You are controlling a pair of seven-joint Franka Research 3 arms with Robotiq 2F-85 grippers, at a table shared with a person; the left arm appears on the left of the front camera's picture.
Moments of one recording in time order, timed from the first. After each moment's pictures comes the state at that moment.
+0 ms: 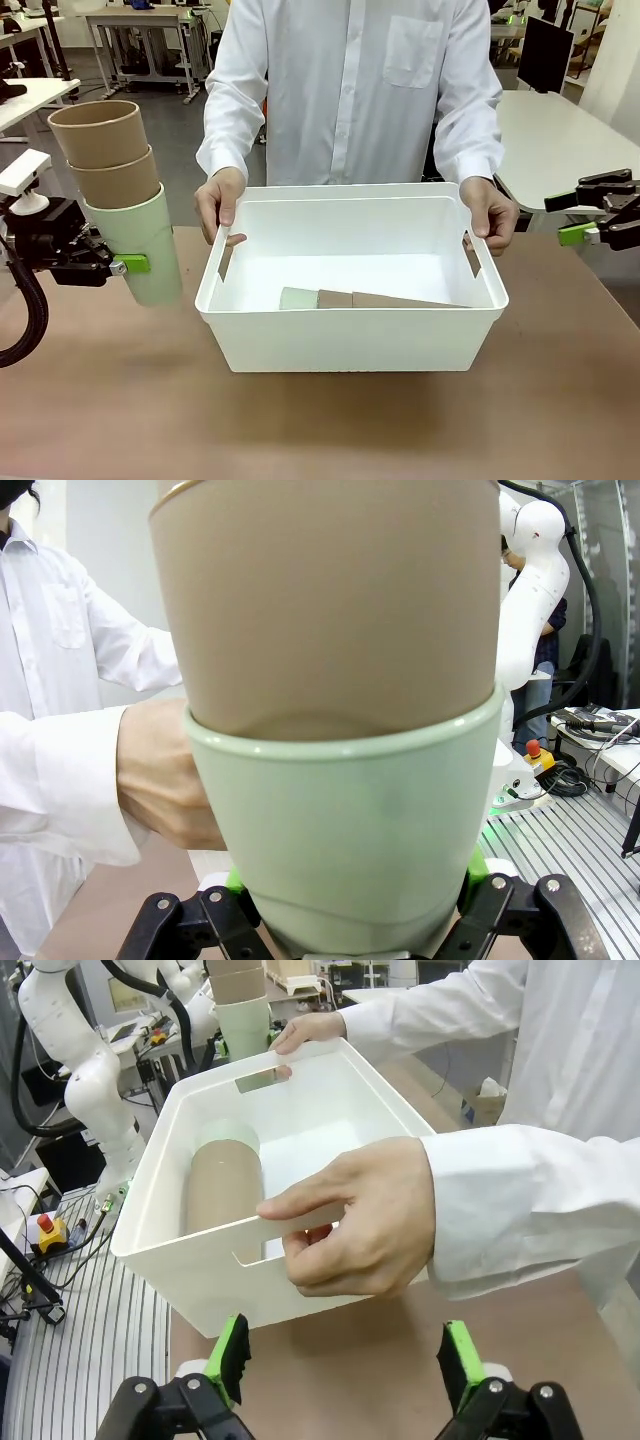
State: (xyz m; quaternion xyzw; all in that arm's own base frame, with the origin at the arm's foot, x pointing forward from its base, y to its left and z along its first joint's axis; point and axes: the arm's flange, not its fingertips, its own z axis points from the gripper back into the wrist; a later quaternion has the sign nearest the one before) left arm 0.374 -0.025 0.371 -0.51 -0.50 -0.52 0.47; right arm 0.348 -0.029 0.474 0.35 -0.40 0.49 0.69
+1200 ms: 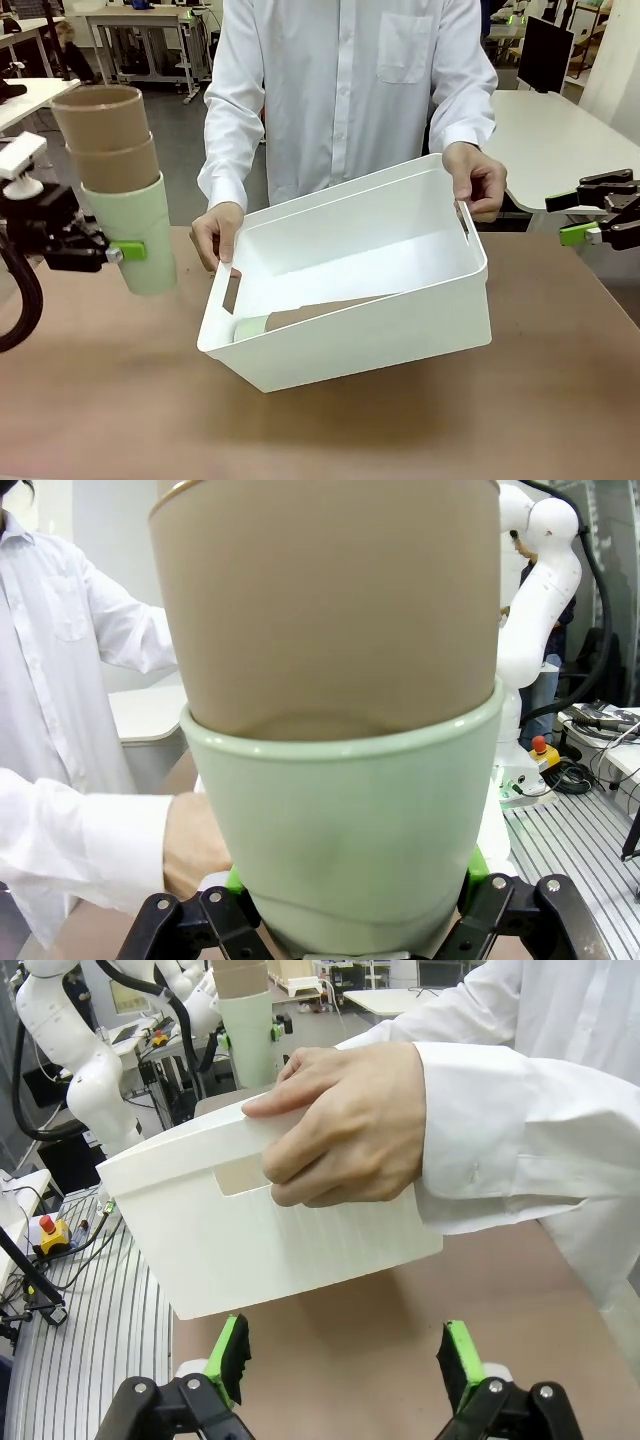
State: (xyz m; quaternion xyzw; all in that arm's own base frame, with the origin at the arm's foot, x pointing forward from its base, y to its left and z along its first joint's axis) left arm 0.375 -0.022 0.401 -0.49 -0.49 -0.52 0.49; right arm 0.347 -0.029 0.474 0.35 -0.40 0.48 0.69
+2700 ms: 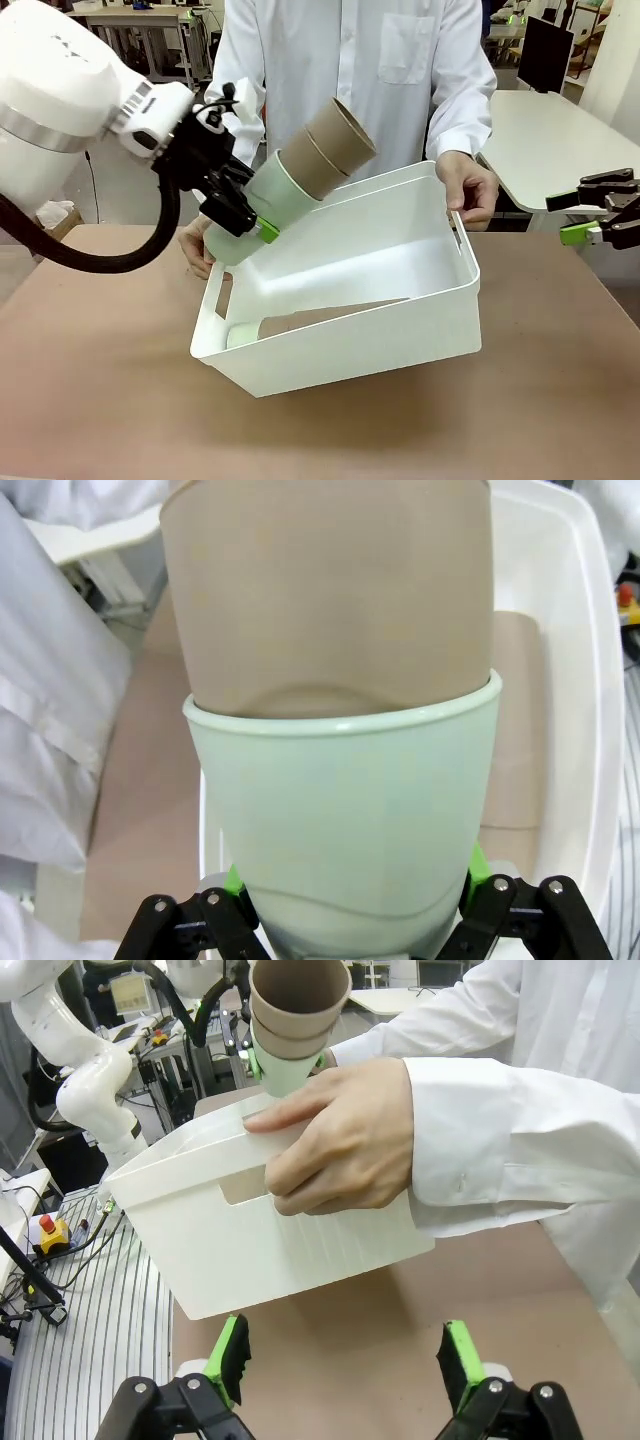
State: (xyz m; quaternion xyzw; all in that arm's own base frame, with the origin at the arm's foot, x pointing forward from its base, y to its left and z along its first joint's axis) left arm 0.400 -0.228 0.498 -0.25 -0.30 -0.63 0.67; right arm 0.348 -0.030 0.475 0.35 -0.40 0.49 0.69
